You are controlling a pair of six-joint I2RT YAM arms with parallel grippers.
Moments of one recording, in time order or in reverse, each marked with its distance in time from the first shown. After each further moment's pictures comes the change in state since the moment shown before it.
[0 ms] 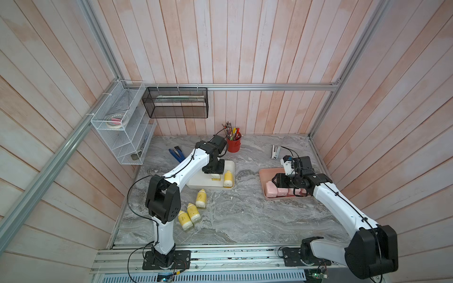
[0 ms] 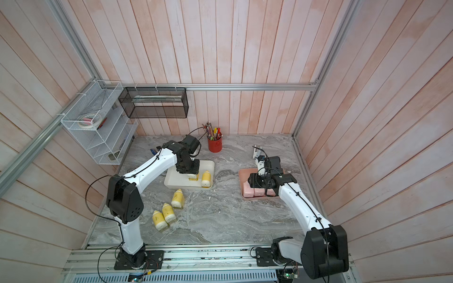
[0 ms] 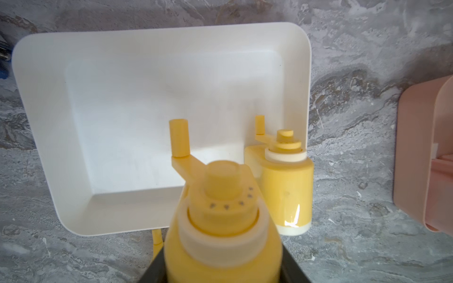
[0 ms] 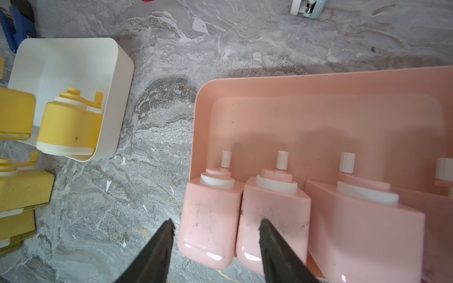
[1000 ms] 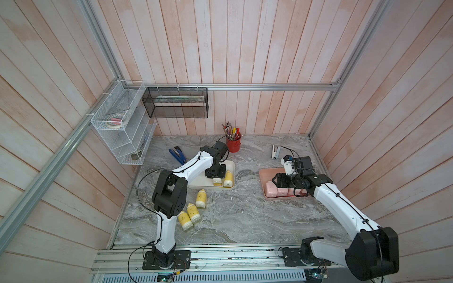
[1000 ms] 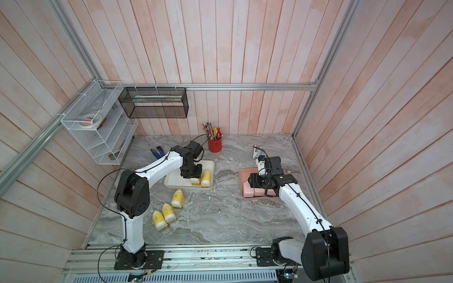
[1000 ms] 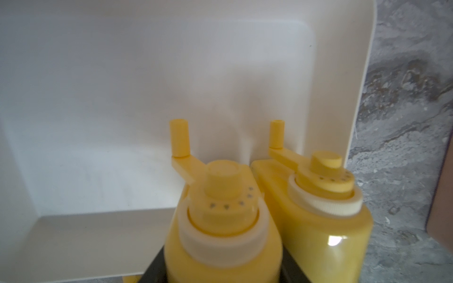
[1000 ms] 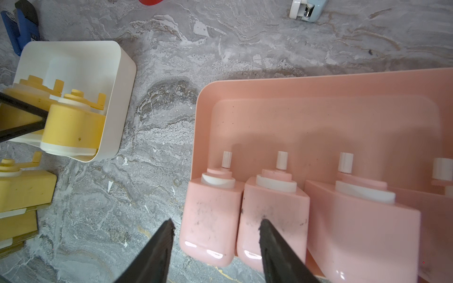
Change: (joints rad) left arm 0.003 0.082 -0.076 0.103 0.031 -0.053; right arm 0.000 -0.011 -0.002 0.001 0.000 0.000
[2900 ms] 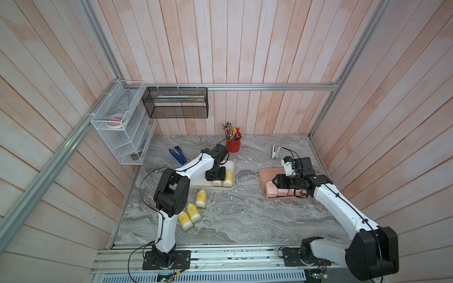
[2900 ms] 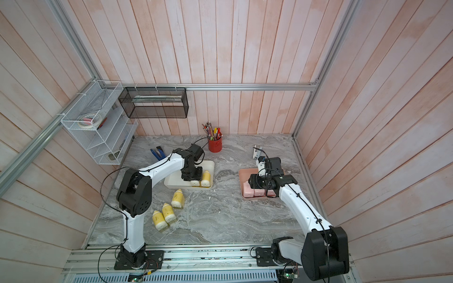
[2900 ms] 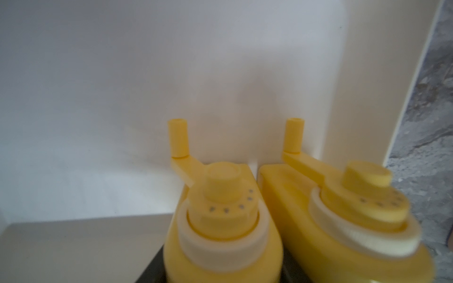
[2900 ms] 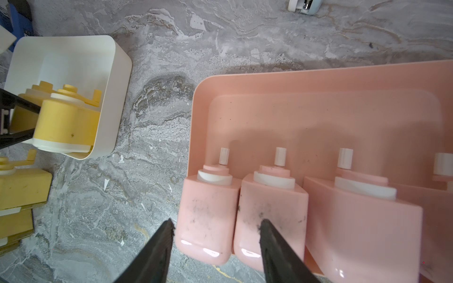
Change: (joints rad) left arm 0.001 0.032 -0.034 0.031 0.016 -0.023; right arm -0.006 0.000 -0.013 0.001 0.000 -0.005
